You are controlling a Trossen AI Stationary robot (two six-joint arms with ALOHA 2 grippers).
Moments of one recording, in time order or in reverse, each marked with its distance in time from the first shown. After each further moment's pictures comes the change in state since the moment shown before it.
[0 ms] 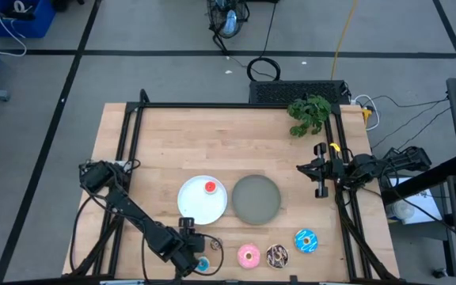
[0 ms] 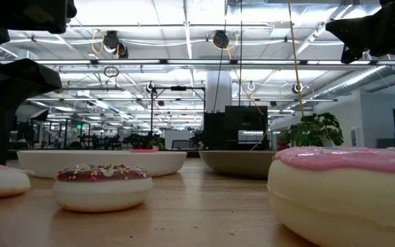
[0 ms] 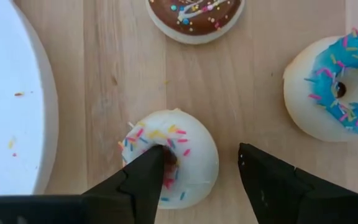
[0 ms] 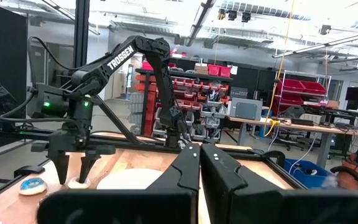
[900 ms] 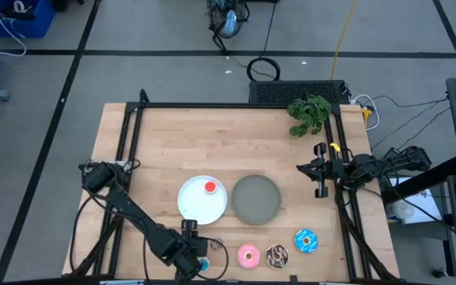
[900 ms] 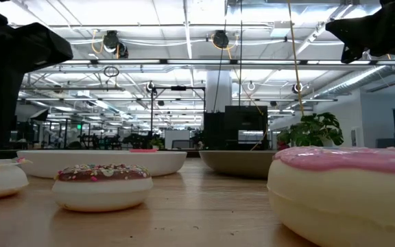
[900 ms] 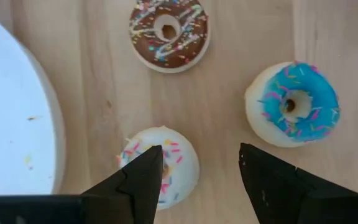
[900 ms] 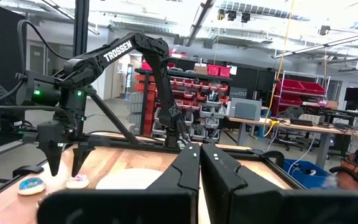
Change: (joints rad) left arm 0.001 0.006 0.140 -0.123 0.005 0.060; right arm 0.000 0.000 0.000 0.001 0.002 -0.003
